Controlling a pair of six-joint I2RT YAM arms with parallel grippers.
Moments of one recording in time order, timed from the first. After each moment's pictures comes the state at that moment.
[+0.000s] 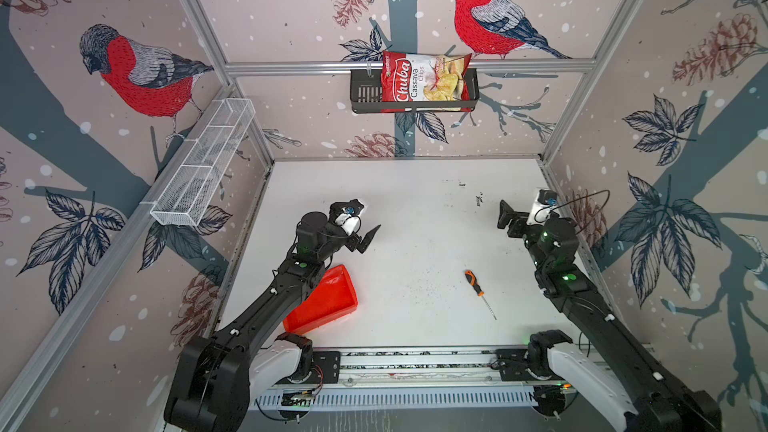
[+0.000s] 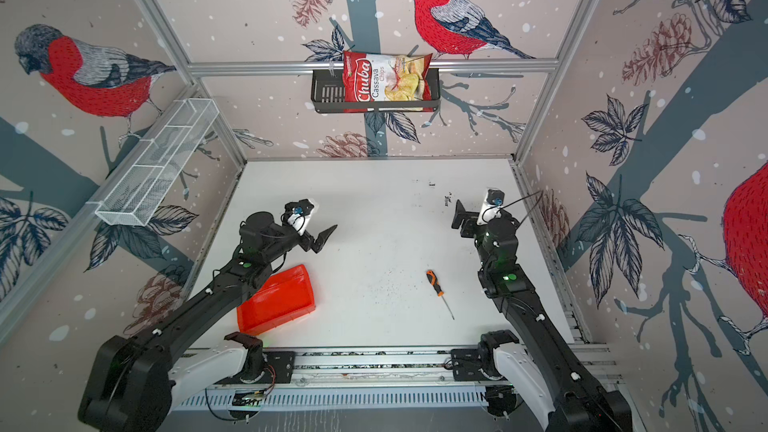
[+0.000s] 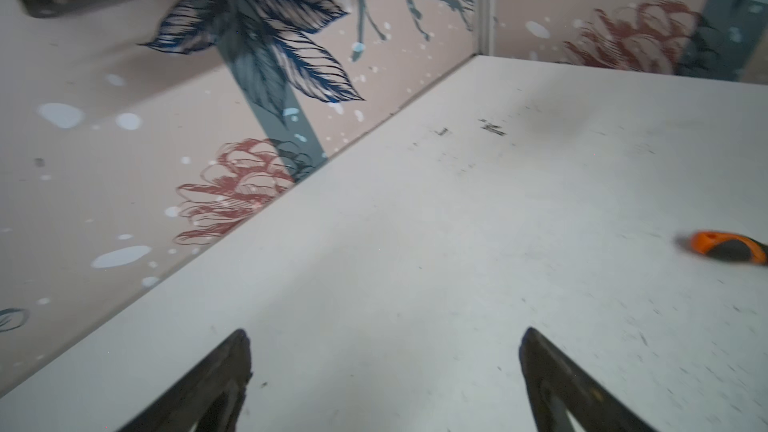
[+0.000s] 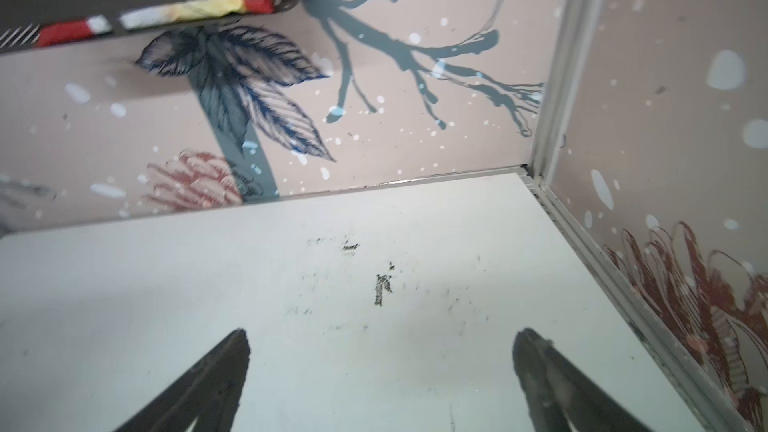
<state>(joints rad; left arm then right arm) -0.30 1.08 0.54 0.25 0.45 0.36 0.26 0.85 0.55 0.10 0.14 0.07</state>
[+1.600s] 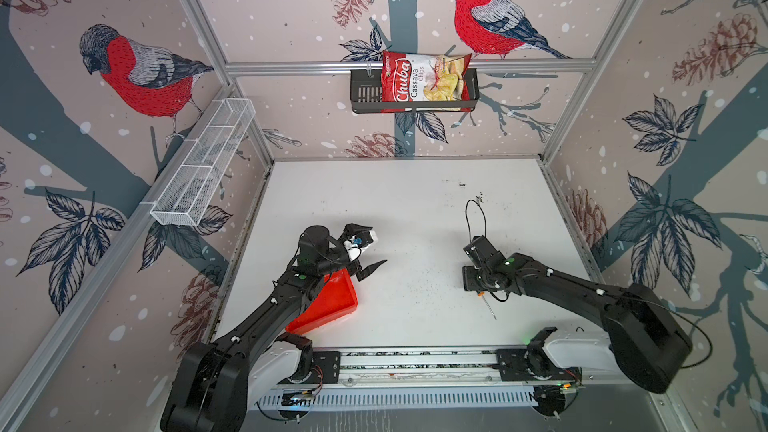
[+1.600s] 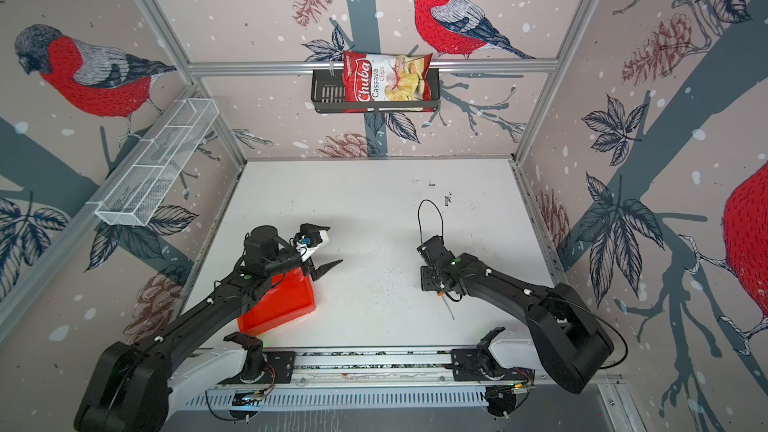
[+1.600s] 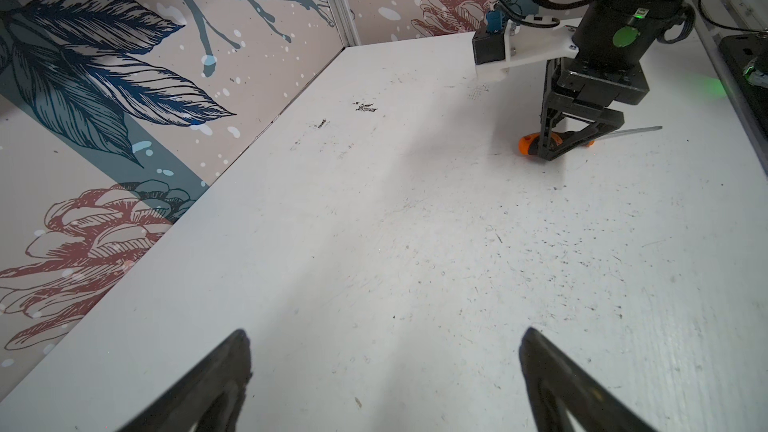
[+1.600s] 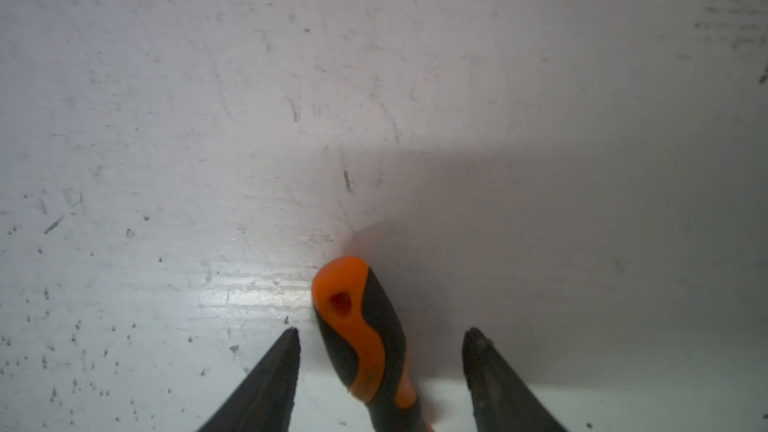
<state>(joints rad) -0.31 1.04 0.43 0.21 0.70 0.58 0.68 1.30 0.60 -0.53 0.14 0.53</state>
